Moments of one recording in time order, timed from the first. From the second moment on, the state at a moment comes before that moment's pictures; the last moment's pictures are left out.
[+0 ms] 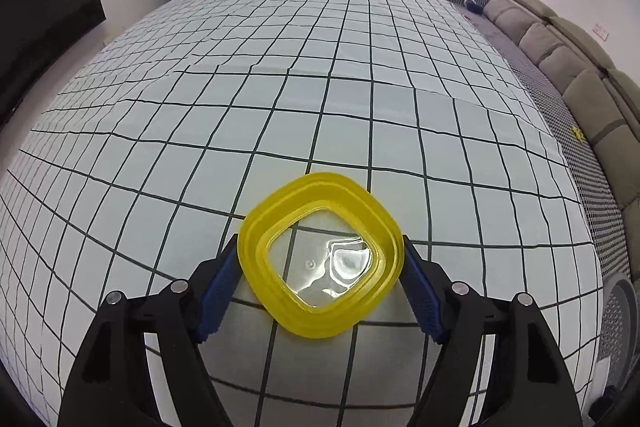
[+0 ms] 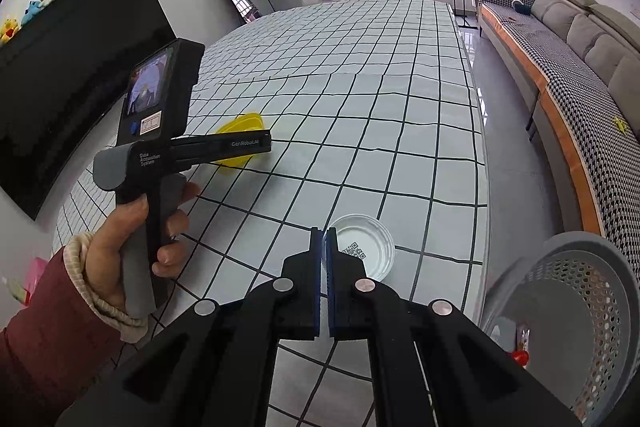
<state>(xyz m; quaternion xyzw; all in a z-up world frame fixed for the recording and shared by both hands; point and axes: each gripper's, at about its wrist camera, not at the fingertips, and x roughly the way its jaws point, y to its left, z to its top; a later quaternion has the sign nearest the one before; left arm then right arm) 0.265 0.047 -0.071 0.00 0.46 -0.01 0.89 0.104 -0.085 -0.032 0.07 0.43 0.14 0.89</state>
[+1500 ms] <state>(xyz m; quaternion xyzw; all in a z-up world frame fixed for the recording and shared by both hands) 0.053 -0.216 -0.055 0.10 0.44 -0.22 0.86 -0.041 -0.321 -0.073 0.16 0.43 -0.05 0.89</state>
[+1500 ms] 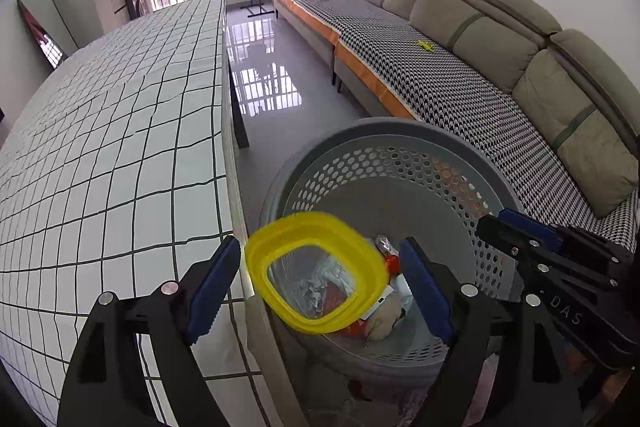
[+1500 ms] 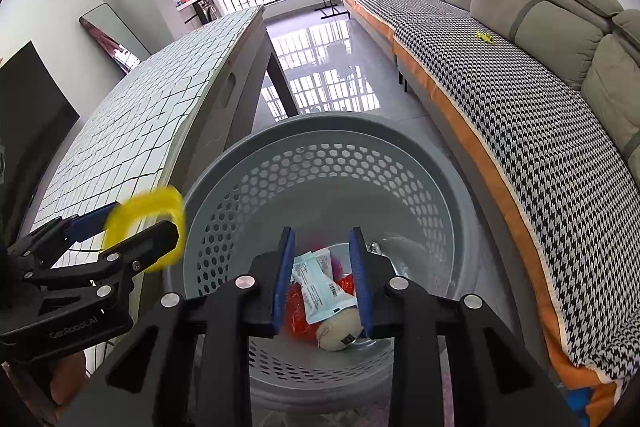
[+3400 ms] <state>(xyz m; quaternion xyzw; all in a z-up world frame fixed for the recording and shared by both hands) 0.034 -0.192 -0.034 0.09 0.41 -0.18 0.89 -0.063 -0.312 -0.063 0.15 0.41 -0.11 0.89</state>
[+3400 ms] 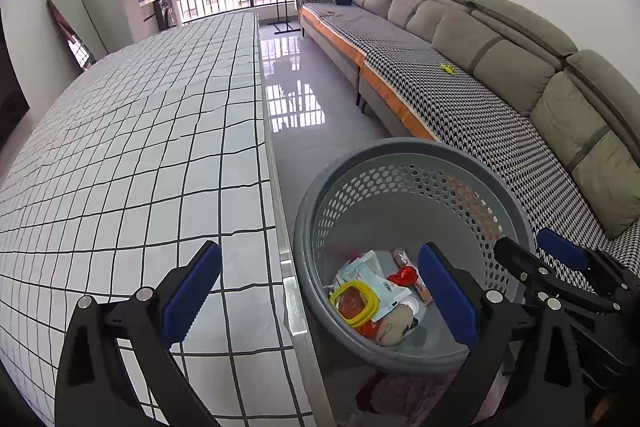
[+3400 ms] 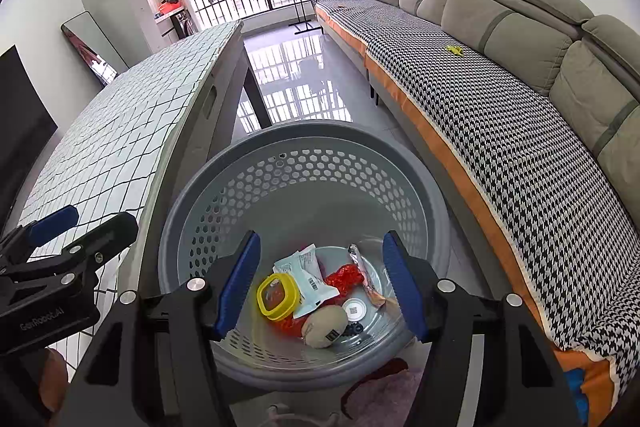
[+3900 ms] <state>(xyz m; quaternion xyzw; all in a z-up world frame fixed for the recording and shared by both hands) 0.037 -0.192 -0.037 0.09 0.42 -0.17 0.89 -0.063 -0.310 -0.062 0.15 0.41 -0.11 0.89</state>
